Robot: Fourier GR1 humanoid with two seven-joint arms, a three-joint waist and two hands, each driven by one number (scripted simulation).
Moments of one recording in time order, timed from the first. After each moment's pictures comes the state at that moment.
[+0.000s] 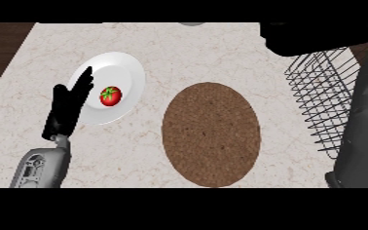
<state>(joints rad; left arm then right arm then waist) -0.21 0.19 0.09 -1.38 -0.15 -0.02 0.22 -1.05 -0.19 -0.02 -1.83 0.77 0.40 1.01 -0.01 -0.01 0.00</state>
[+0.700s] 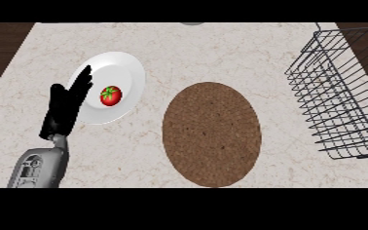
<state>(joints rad) -0.21 0.19 0.09 -1.40 -0.14 -0.03 0.23 -0.91 -0.57 -0.17 -1.61 0.79 0.61 0.80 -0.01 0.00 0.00</state>
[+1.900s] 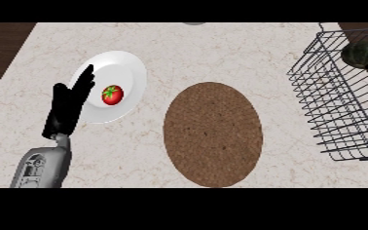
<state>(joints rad) -0.22 0.17 0.09 -1.40 -0.15 -0.03 0.24 -0.60 -0.59 -0.37 -1.34 0.68 0.41 0.40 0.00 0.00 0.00</state>
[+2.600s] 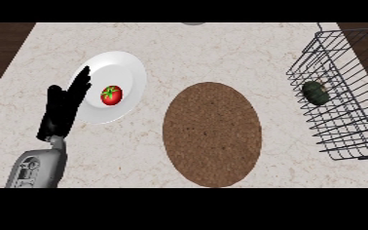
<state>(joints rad) -0.20 0.19 0.10 -1.41 -0.15 -0.05 0.23 -0.57 -0.56 -0.56 -1.32 0.59 0.11 0.29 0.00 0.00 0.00</state>
